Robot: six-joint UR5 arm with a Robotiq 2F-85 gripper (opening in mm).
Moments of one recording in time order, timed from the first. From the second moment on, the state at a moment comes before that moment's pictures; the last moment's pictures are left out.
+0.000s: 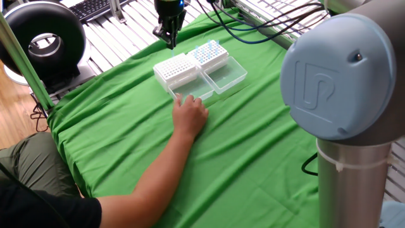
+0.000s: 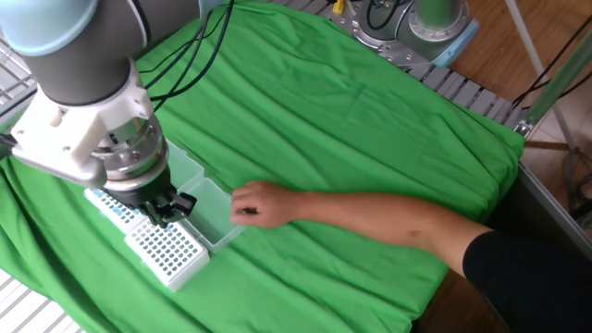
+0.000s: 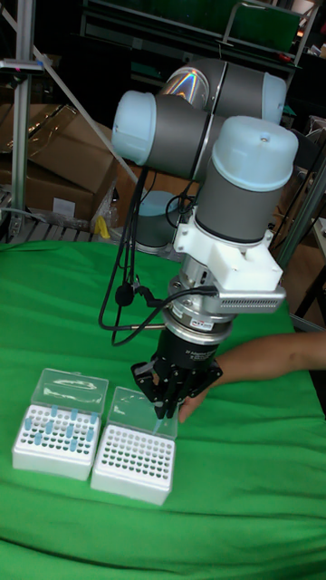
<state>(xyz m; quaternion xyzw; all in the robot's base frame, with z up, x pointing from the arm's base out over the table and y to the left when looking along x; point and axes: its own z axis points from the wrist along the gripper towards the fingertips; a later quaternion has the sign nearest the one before) 0.698 0.033 0.143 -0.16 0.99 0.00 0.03</state>
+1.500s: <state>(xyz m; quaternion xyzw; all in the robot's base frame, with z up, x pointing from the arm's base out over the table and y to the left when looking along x) 0.703 0.069 0.124 -0.11 0.99 0.01 0.05</state>
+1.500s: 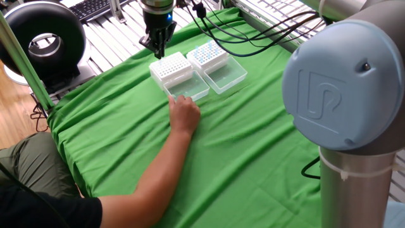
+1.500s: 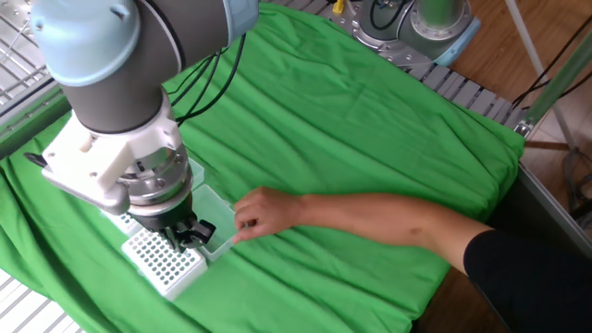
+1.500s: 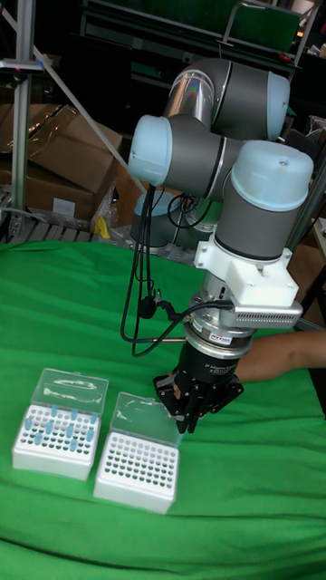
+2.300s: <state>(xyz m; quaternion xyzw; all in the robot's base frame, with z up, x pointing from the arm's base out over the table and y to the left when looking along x) 0.706 0.068 0.116 -0.11 0.99 0.01 0.05</state>
